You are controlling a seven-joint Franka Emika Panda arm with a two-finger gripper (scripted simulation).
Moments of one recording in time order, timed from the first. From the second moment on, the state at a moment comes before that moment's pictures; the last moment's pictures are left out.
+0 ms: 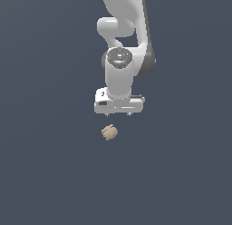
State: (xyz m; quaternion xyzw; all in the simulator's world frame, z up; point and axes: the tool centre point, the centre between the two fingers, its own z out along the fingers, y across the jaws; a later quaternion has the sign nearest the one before) arm -0.016 0.011 0.164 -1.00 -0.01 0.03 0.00
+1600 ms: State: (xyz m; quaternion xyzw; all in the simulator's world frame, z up) arm -0.003 0.006 0.160 -1.00 -0.09 0.02 0.00
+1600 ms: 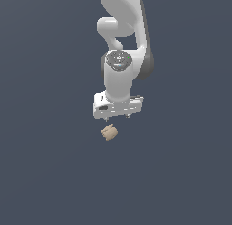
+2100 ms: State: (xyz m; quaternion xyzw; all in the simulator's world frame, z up) arm 0.004 -0.015 0.124 -0.98 -0.20 0.01 0.00
